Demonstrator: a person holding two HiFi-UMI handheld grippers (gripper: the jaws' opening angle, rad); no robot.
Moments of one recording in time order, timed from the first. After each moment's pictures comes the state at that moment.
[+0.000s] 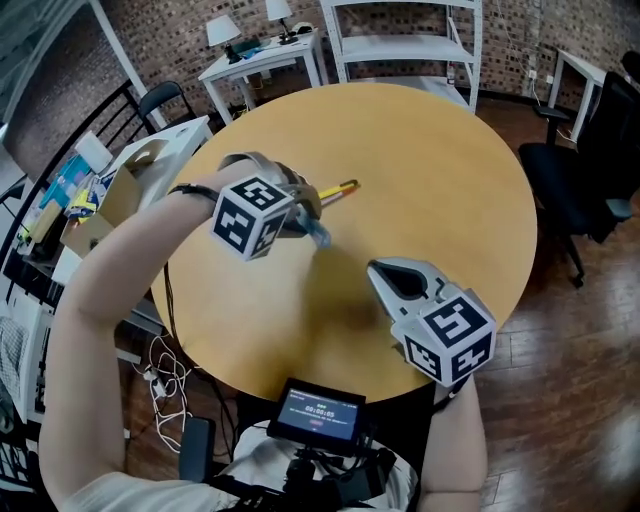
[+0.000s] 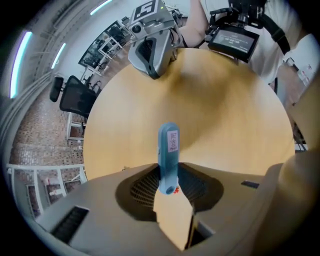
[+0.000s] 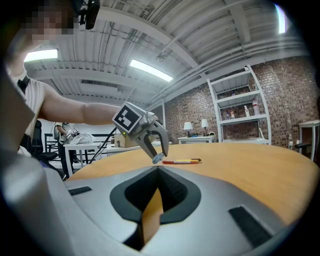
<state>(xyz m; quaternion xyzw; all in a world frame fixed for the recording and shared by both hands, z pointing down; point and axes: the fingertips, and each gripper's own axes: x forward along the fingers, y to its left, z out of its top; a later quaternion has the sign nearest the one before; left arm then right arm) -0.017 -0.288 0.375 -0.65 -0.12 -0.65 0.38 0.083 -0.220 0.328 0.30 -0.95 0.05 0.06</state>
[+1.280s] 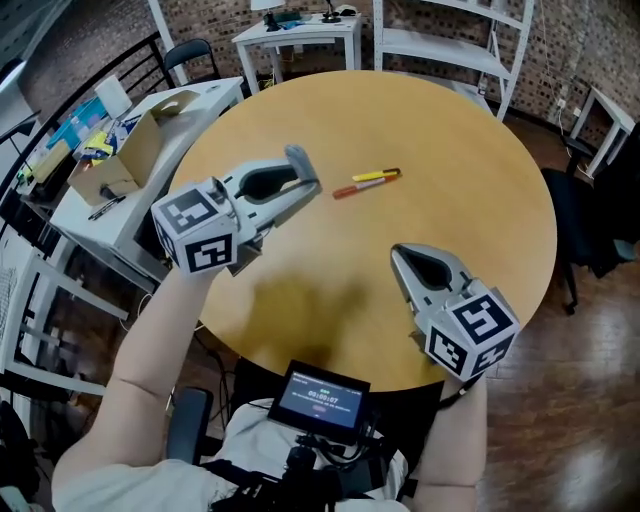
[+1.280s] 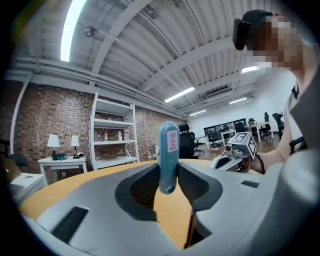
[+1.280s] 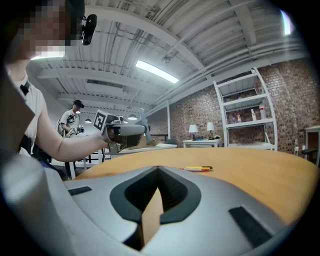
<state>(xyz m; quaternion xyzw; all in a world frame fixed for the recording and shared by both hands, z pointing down) -0.075 -0.244 0.233 -0.93 0.37 -0.06 0.05 0.052 -0.209 0.307 0.28 -0.96 0.03 0.05</state>
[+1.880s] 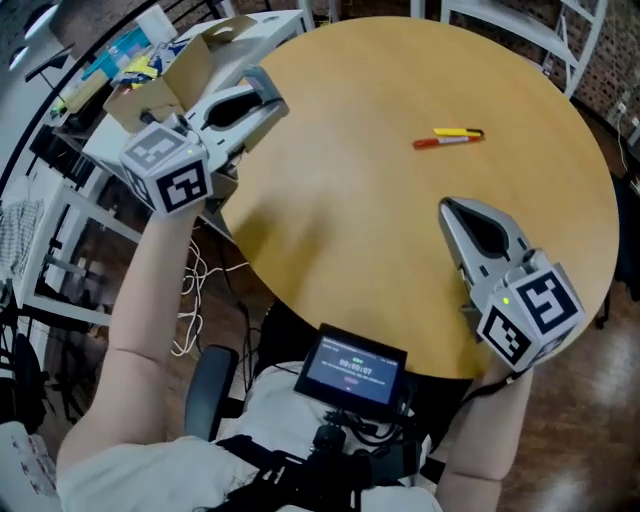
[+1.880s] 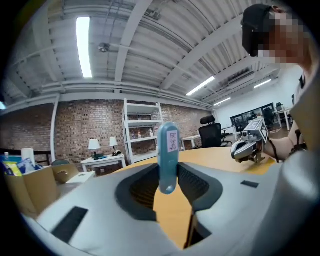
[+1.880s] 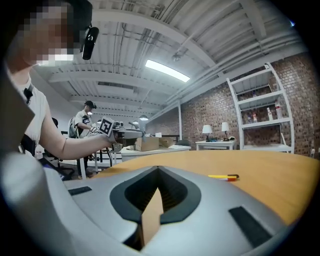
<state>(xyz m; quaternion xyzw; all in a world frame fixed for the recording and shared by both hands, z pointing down) -0.251 -0.217 0.218 -0.84 0.53 -0.10 0.06 -0.019 -0.196 0.289 0.21 -0.98 0.02 0.06</state>
